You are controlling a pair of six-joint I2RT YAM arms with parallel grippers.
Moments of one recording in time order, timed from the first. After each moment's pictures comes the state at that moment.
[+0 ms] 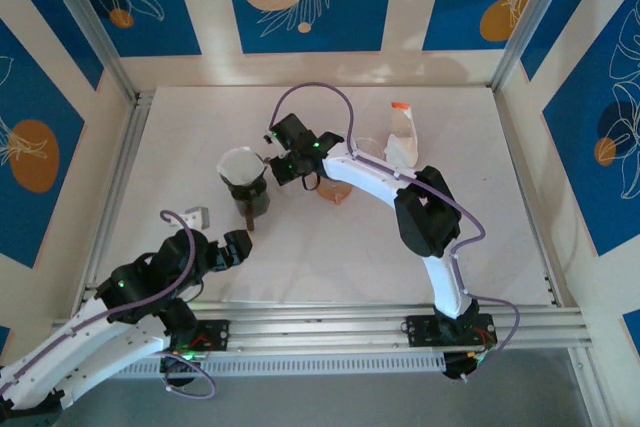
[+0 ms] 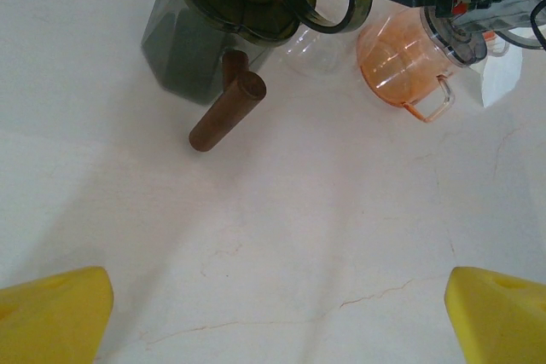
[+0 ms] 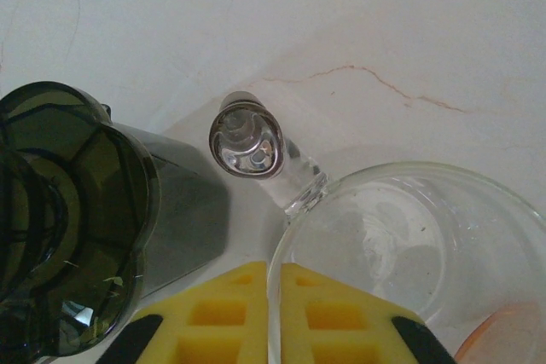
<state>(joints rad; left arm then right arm) -0.86 0.45 0.60 -0.86 -0.29 -0.92 0.80 2.09 1.76 -0.61 -0.02 0.22</state>
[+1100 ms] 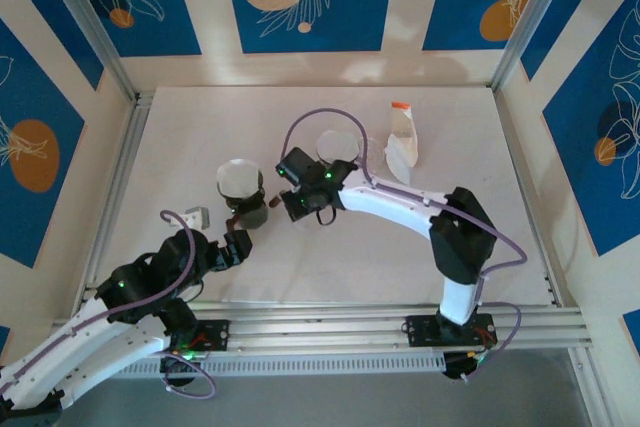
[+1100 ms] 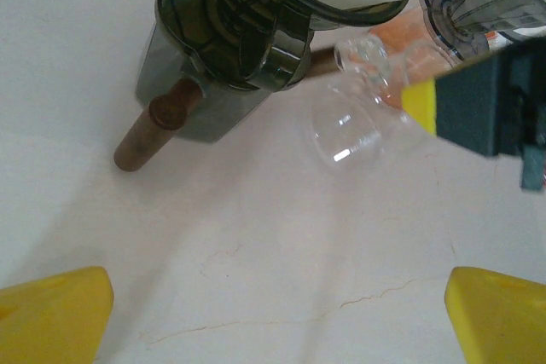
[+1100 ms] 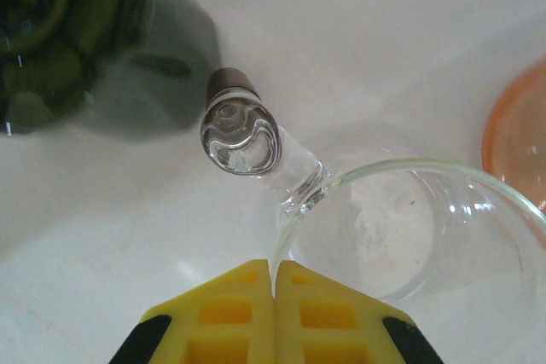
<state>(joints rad) -0.86 0.45 0.60 -0.85 -0.29 -0.92 0.94 1.79 1.42 -0.71 0.08 0.37</state>
